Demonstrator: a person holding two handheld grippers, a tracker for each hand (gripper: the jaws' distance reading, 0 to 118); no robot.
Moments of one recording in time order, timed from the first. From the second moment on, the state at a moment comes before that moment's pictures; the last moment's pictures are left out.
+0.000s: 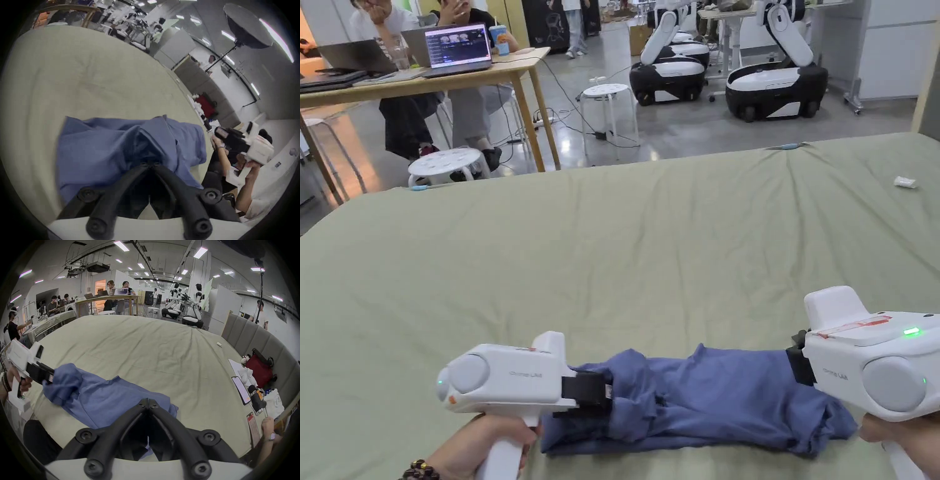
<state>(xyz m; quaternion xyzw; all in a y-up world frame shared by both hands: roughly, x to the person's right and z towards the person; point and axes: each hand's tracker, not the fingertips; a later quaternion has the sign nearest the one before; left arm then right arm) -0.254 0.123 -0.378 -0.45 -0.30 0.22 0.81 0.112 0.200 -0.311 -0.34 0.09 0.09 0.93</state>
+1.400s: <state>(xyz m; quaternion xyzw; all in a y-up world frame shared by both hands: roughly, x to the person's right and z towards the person) -0.350 0.118 -0.353 -0.44 -0.29 0.32 0.79 0.091 0.198 -0.321 -0.34 0.10 0.09 0.93</state>
